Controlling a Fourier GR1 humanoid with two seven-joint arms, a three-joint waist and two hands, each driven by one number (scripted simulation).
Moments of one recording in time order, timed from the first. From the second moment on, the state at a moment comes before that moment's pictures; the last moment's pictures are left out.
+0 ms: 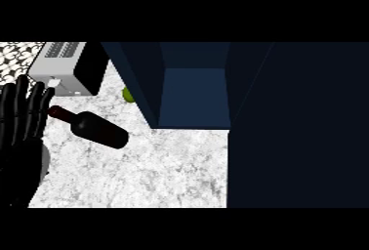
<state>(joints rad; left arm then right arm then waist) 0.00 0.12 -0.01 -2.10 -0.02 0.04 -0.01 0.03 -0.09 -0.04 -2.10 -0.01 0.00 -0.02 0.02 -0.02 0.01</state>
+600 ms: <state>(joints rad) -0.38 0.04 0.19 -1.80 0.12 0.23 0.22 0.19 -0.11 0.16 -2.26 -0.12 0.17 0.06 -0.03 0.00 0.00</state>
